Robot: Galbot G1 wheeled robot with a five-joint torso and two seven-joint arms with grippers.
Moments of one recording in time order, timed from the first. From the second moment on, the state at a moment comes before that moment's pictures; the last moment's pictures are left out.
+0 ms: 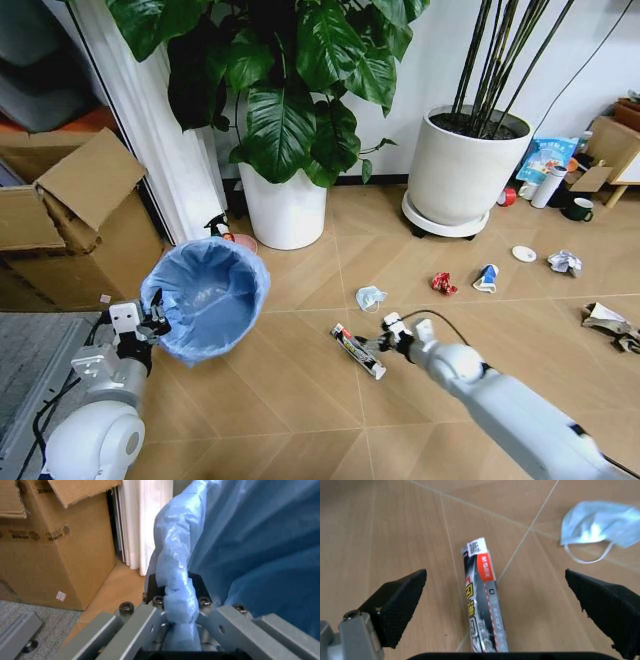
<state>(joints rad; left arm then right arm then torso) 1.49 -1.17 -0.68 -2.16 -0.49 0.32 -0.25 -0.74 1.05 -0.23 1.20 0.57 -0.26 -0.17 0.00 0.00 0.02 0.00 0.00</state>
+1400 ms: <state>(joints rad) 1.47 -1.14 -0.67 -2.16 -0.53 0.35 -0.25 -0.73 1.24 -0.17 0.94 0.51 -0.26 -0.18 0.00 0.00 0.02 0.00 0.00</state>
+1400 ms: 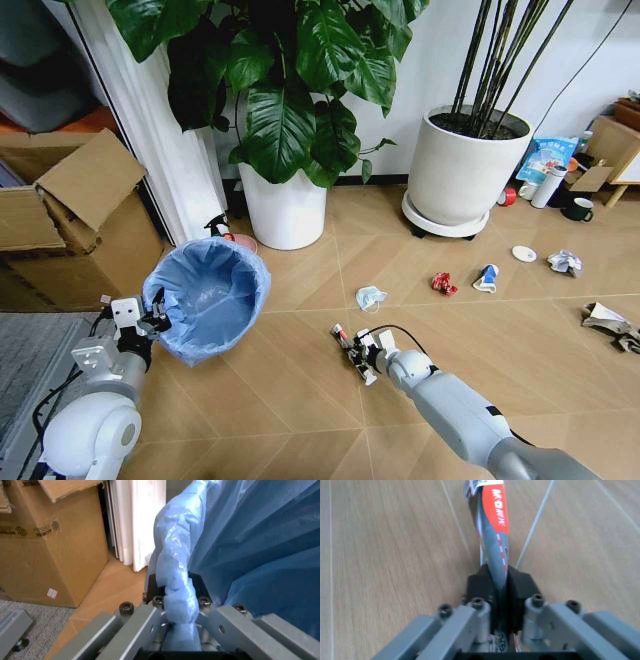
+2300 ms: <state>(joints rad) 1.34 -0.98 -0.55 -2.05 -0.72 0.54 -0.30 -0.61 0.93 -0.04 1.82 0.85 -0.36 -0.03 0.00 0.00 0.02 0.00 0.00</state>
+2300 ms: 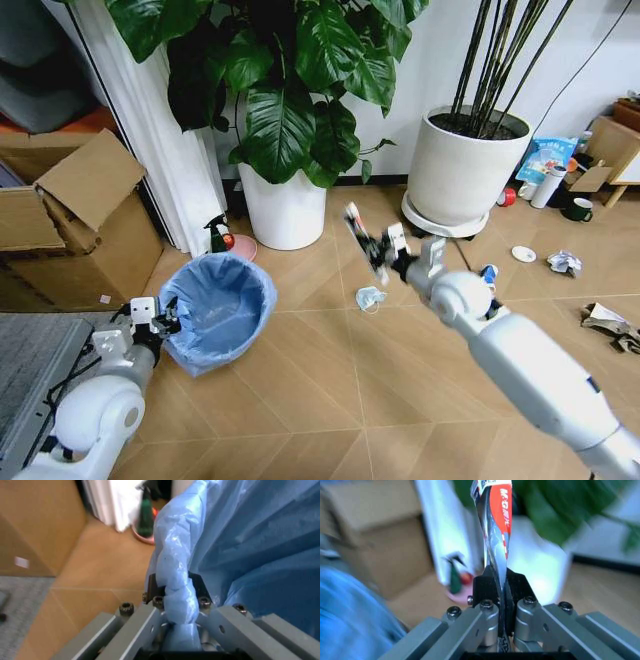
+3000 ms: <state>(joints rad) 1.02 -0.92 -0.30 -1.91 -0.95 0.71 -0.36 -0.38 1.09 -0.42 1.84 0.95 -0.37 0.07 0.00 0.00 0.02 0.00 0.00</state>
